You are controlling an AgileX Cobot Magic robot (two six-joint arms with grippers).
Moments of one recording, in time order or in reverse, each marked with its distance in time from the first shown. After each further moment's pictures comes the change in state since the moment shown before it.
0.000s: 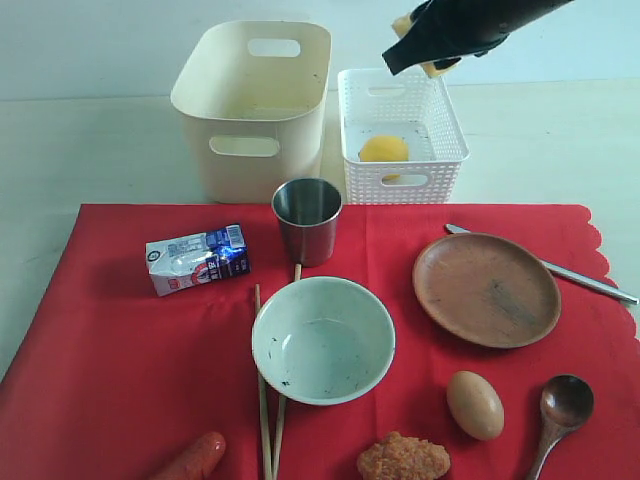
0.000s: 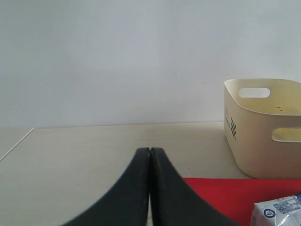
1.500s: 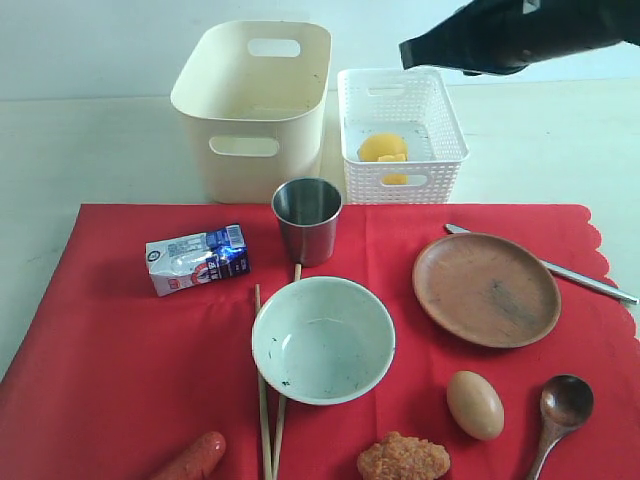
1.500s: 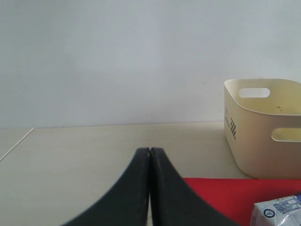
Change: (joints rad) left arm 0.000 0.000 0.000 0.000 0.000 0.000; right arm -0.031 -0.152 0.241 0.054 -0.213 0.218
